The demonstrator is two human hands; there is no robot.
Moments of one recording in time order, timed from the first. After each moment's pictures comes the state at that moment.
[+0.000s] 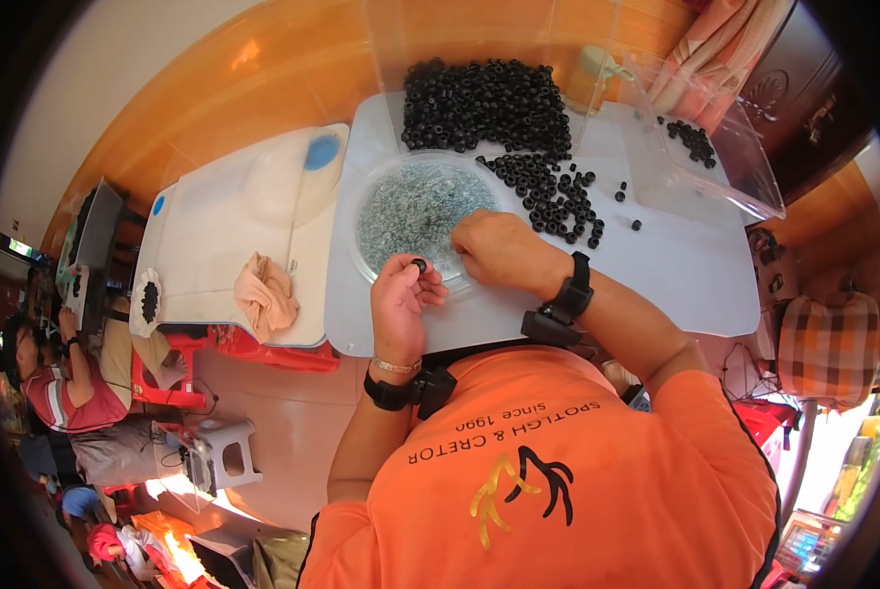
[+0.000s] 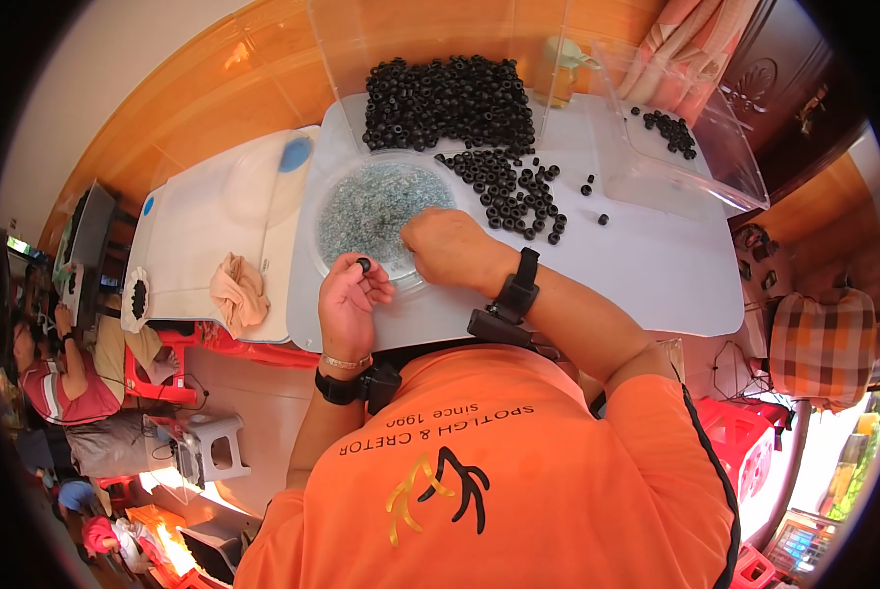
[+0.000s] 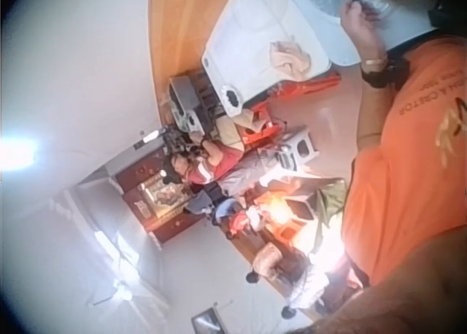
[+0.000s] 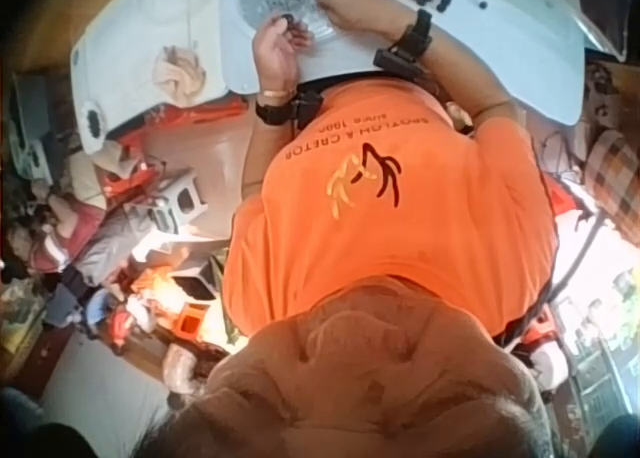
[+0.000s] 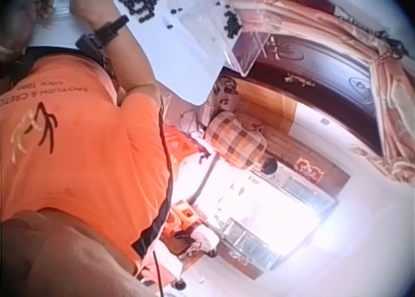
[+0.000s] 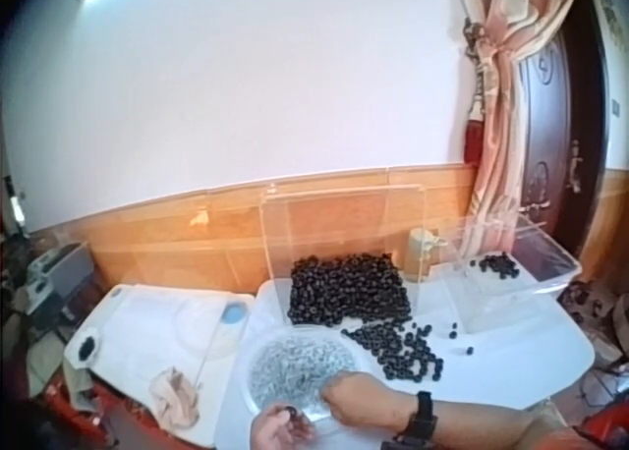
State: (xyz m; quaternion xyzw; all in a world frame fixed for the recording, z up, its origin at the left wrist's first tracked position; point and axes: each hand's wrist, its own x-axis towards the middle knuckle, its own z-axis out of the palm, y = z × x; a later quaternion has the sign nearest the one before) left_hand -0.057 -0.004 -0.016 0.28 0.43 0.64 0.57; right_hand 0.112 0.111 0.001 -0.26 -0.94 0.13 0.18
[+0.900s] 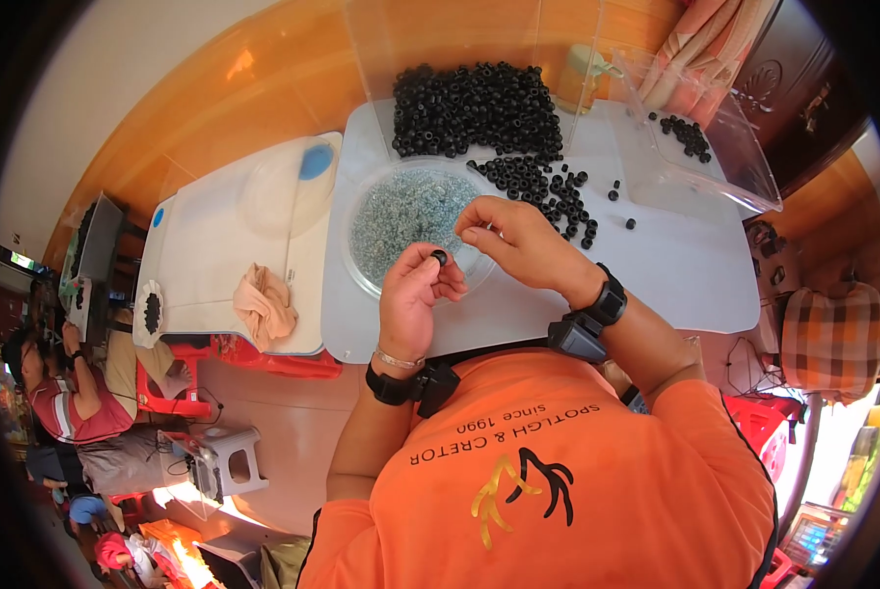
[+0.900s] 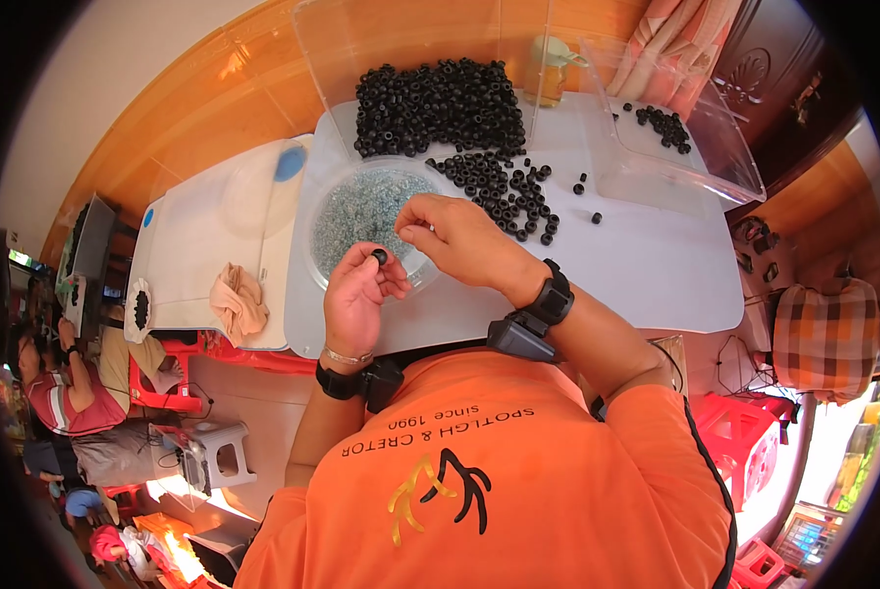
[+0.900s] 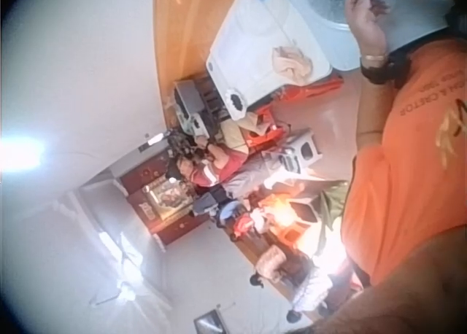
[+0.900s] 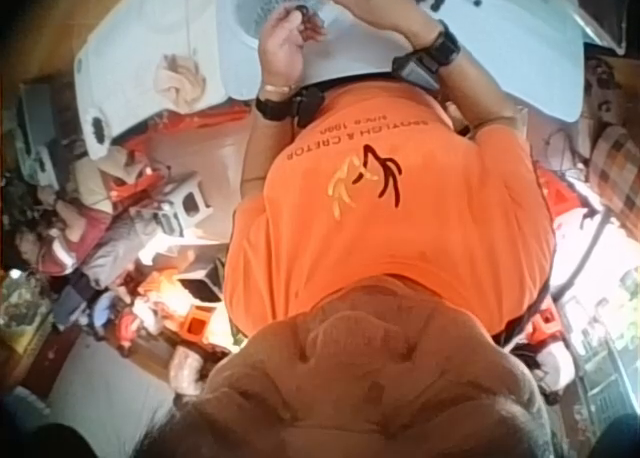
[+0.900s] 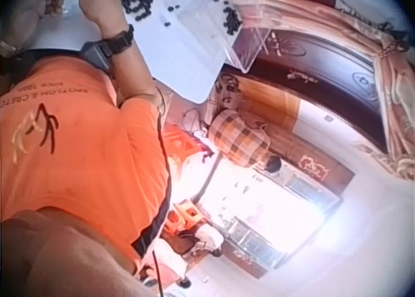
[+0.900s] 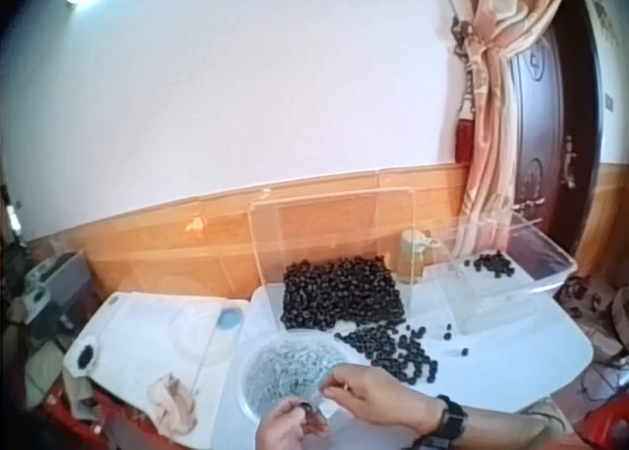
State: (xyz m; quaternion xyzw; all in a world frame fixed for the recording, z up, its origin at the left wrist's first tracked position) left_hand -0.044 0.012 -0.001 0.36 0.36 0.59 0.63; right_hand 0.140 0.097 0.049 -0.30 -0.81 0.39 0.31
